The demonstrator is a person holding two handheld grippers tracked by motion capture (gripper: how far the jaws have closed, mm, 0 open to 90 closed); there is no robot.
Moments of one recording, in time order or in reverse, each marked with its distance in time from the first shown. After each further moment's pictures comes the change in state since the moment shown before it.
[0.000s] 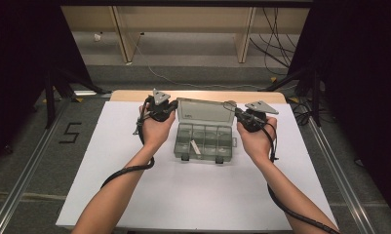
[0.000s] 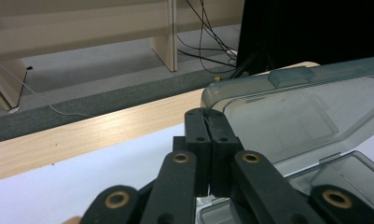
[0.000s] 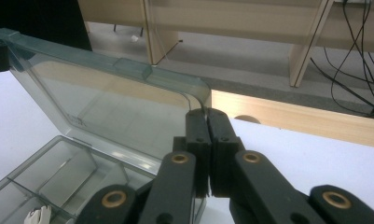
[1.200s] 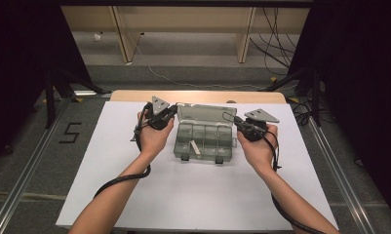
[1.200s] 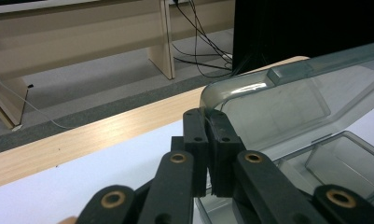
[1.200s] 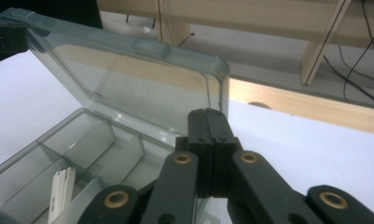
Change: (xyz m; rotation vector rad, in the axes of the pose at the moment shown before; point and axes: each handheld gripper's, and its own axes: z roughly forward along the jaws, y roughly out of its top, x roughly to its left) left arm -0.005 -0.016 -0.016 -0.033 -0.018 0.069; right arm 0.005 -0.016 -0.020 0.037 0.042 -0.037
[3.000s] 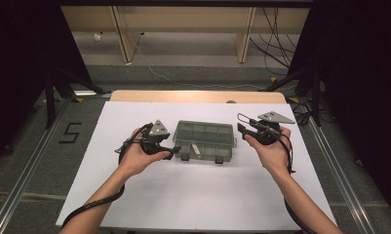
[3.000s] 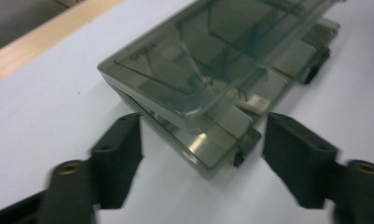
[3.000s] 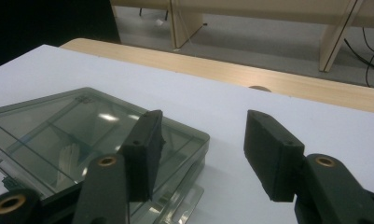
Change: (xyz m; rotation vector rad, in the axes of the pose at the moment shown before) left arm -0.002 -0.036 -0.044 0.353 -0.360 0.252; right arm -0.028 -0.007 -0.015 0.036 0.054 0.034
